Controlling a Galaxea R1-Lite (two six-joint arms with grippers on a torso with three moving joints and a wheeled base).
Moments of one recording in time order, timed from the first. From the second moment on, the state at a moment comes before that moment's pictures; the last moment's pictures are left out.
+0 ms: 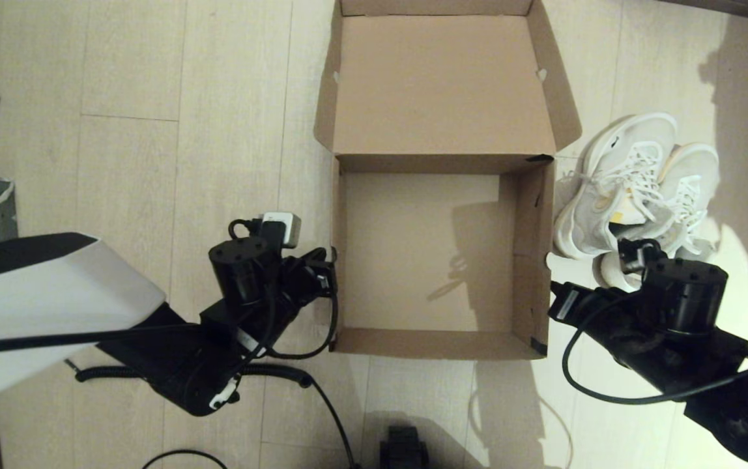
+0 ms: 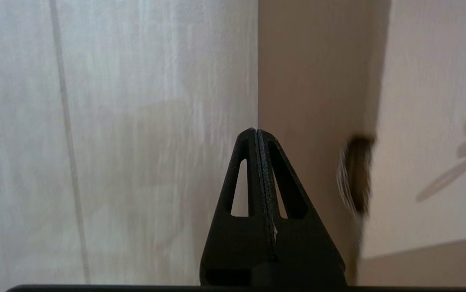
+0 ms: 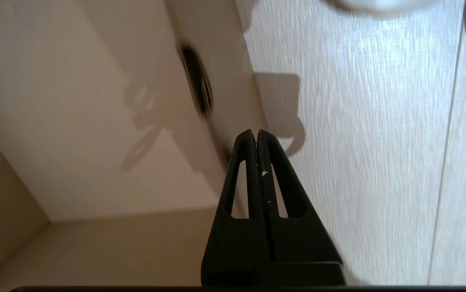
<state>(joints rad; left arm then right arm) -0.50 2.08 -0.84 -1.24 0.22 0.00 0.32 1.81 -0.47 -1.13 -0.20 0.44</state>
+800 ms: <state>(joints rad) -0.41 1.98 -0.85 -1.25 0.20 0.02 0.26 1.75 -0.55 -1.15 -0.24 0.36</state>
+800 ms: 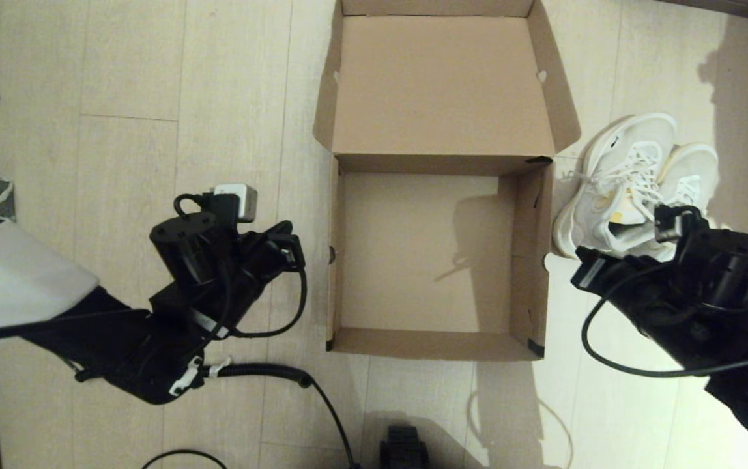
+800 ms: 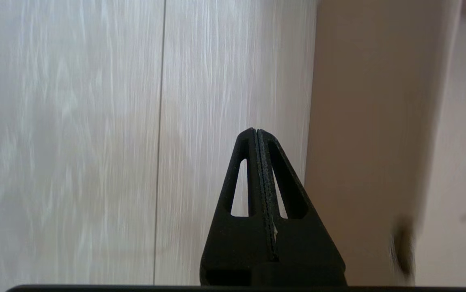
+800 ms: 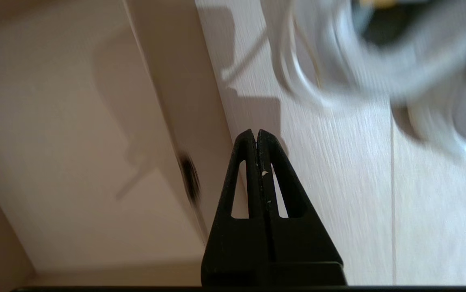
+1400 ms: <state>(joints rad) -0.40 2.14 -1.21 -1.16 0.18 0.02 0.26 1.90 -0.75 -1.15 -0.23 0.35</state>
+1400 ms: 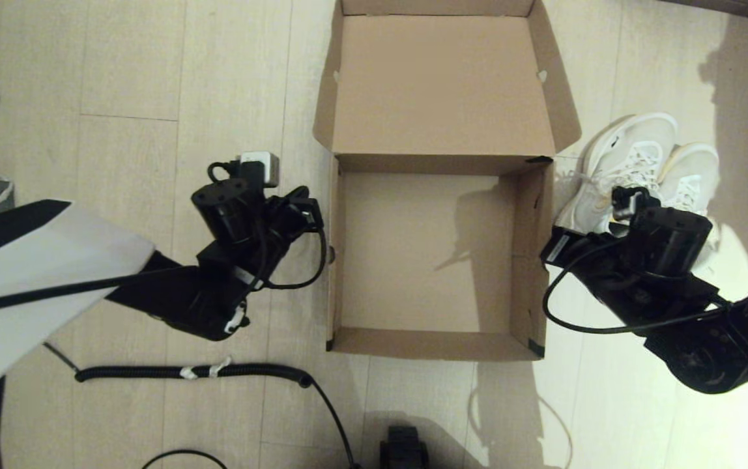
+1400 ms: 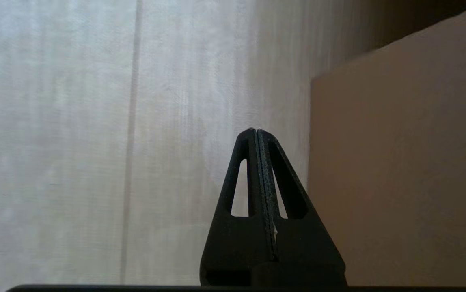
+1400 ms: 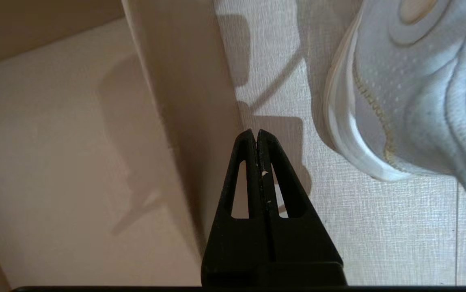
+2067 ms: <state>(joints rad) -0.48 2.15 -1.16 -1.15 0.20 0.02 0.34 1.88 -0.63 -1.15 -0.26 0.35</state>
